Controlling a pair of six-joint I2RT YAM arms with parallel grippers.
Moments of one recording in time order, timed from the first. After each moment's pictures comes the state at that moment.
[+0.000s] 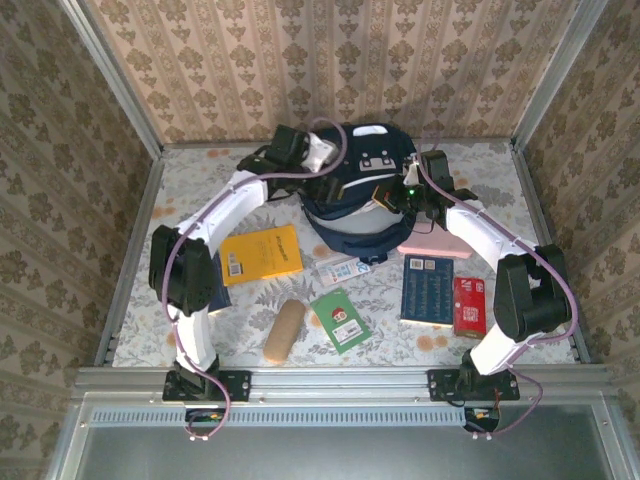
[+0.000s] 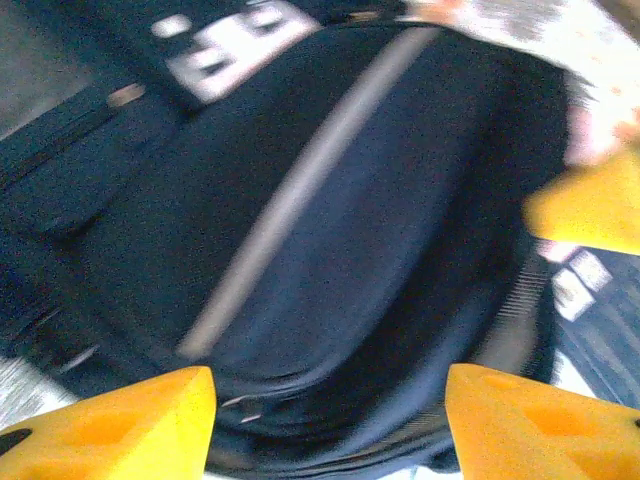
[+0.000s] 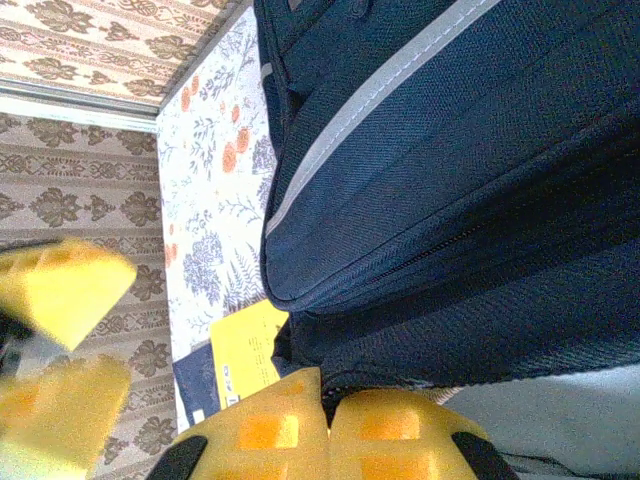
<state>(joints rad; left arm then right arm) -0.57 1.89 1.71 -0.62 0.39 0.08 0.22 1.64 1.19 -0.23 -0.48 0.84</state>
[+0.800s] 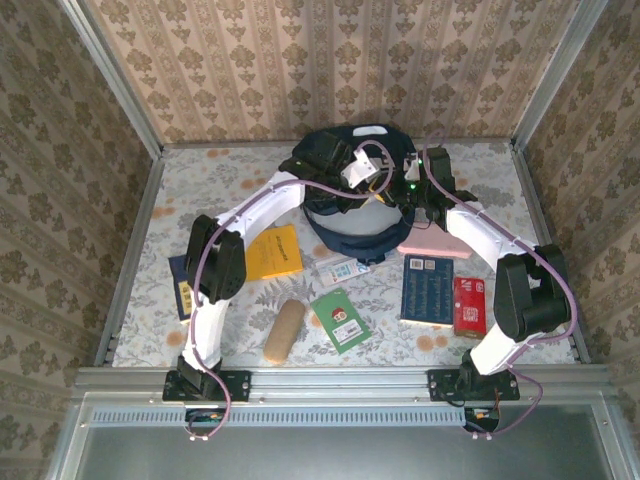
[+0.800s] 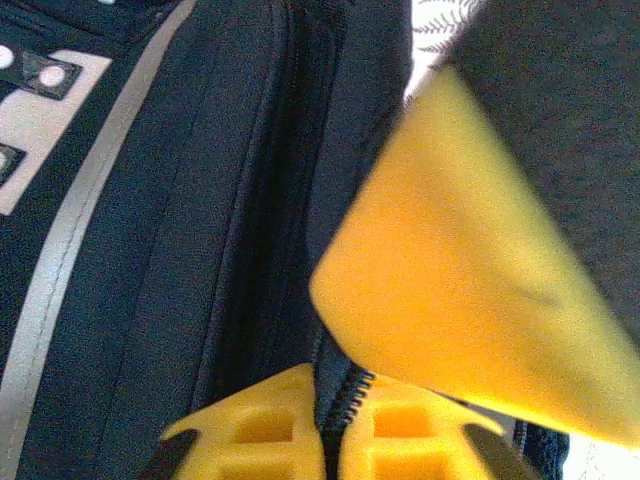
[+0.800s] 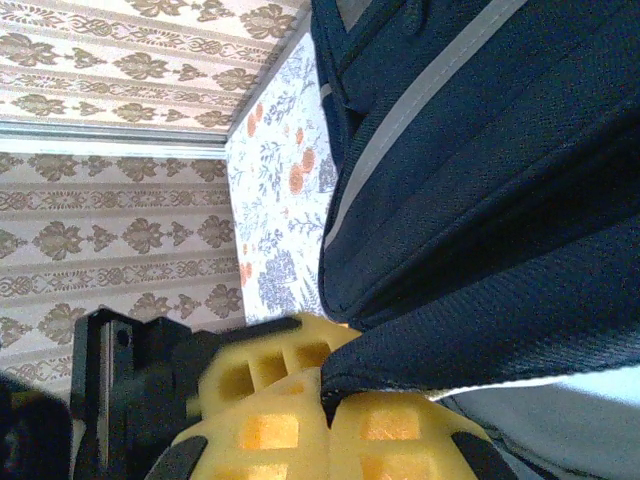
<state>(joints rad) -0.69 2.11 1.91 -0.66 0.39 0.33 0.21 1.64 1.16 -0.09 -0.54 1.03</state>
